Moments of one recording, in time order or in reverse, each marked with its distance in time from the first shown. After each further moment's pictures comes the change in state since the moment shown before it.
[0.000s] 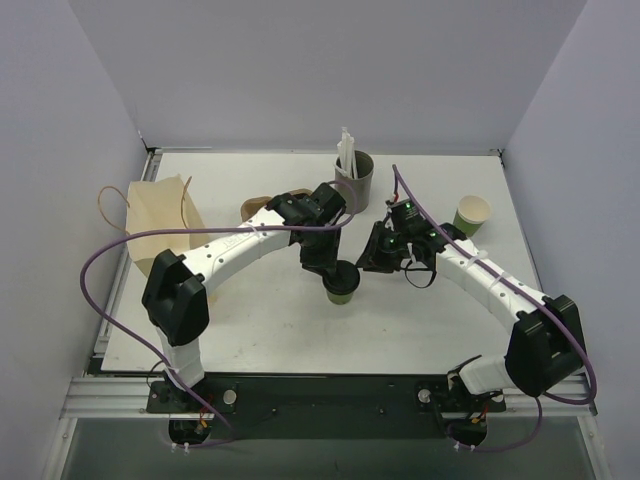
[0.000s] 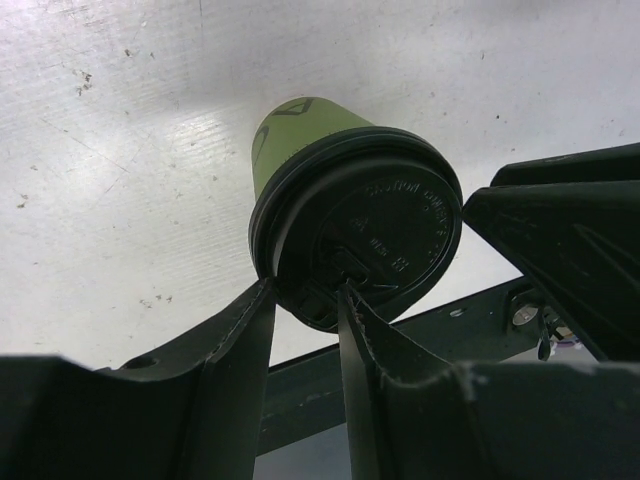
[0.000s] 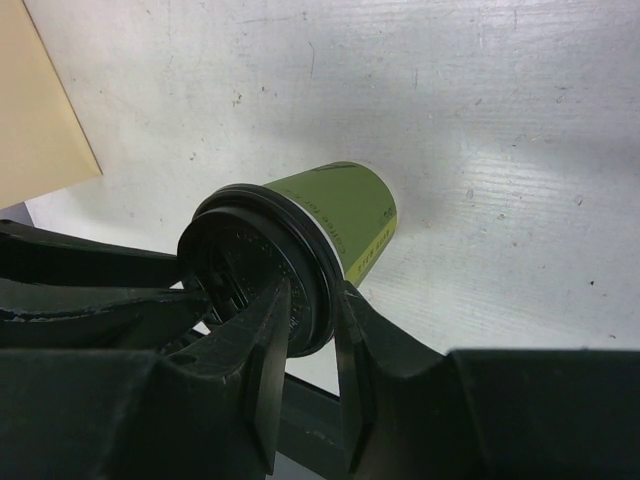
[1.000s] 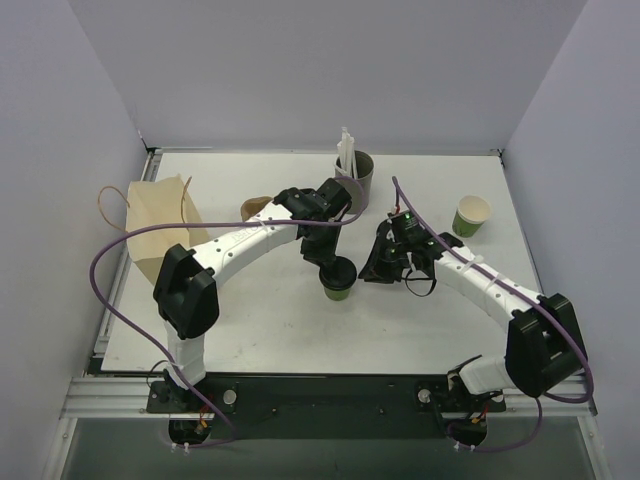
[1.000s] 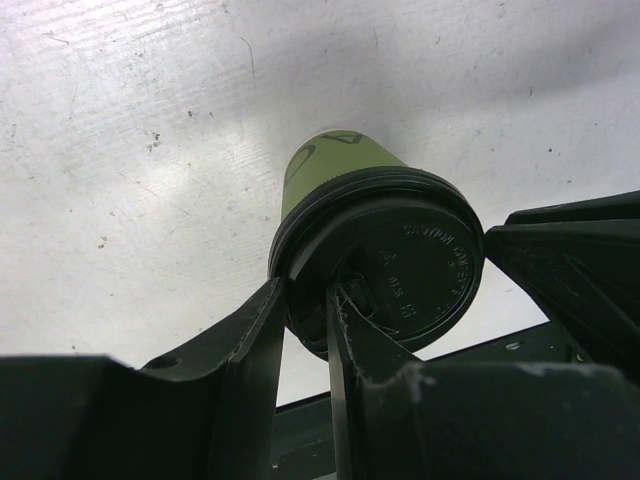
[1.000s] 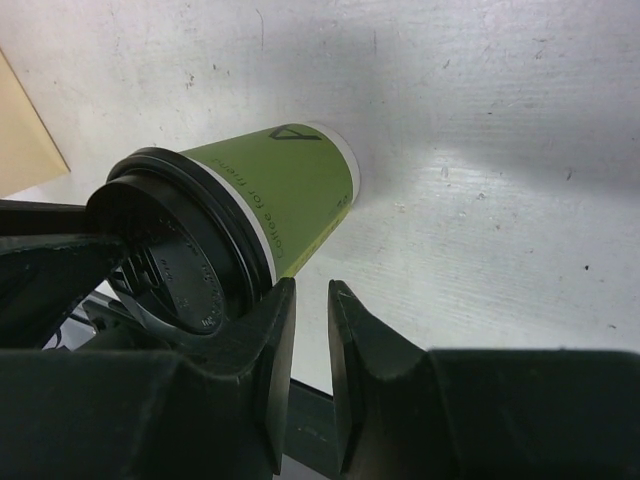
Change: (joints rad) left arm -0.001 0.072 0.094 -0.034 -0.102 0.104; right arm -0.005 0.000 -0.100 0.051 -0.013 0.030
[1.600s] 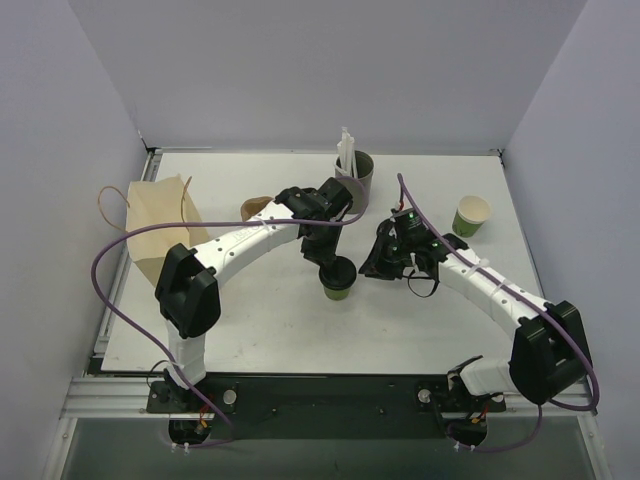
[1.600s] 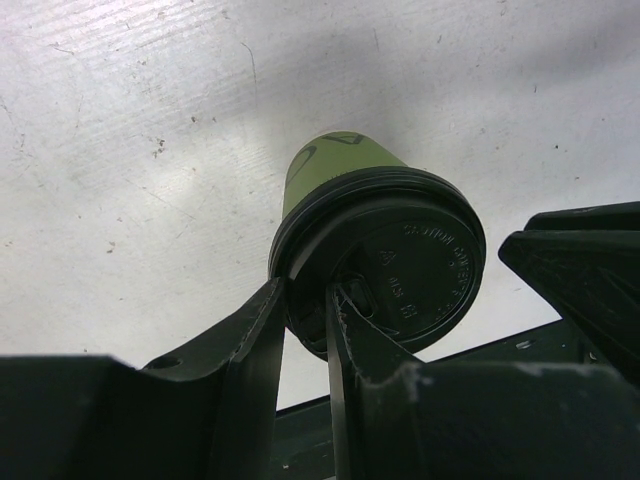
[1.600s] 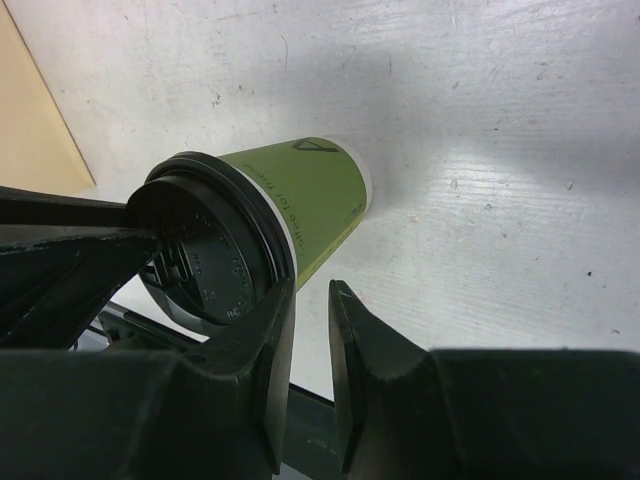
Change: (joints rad) left arm -0.001 0.011 0.016 -0.010 -0.004 0.032; right arm 0.001 -0.051 -0.006 0.020 0.025 0.019
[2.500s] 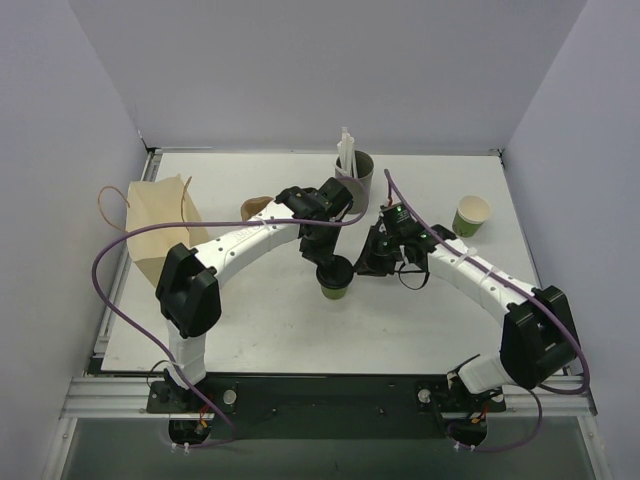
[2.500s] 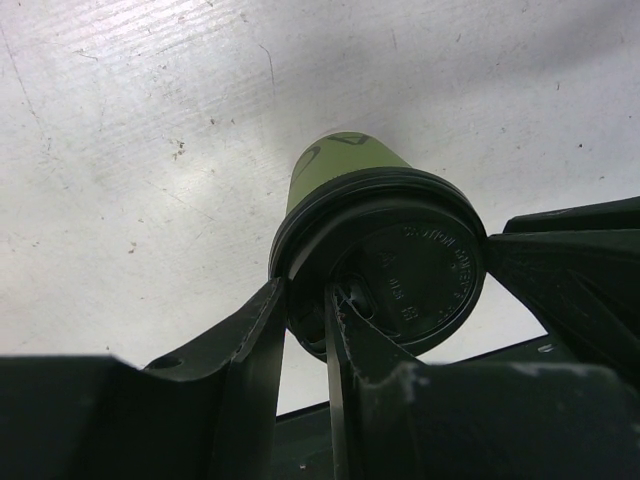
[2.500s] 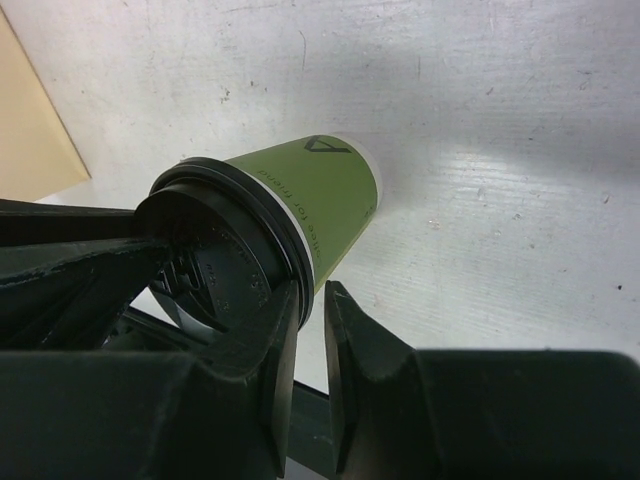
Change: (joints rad) left arm -0.003 0.006 0.006 -0.010 -0.024 0.029; right arm 0.035 0.095 0.072 -0.016 -0.013 0.001
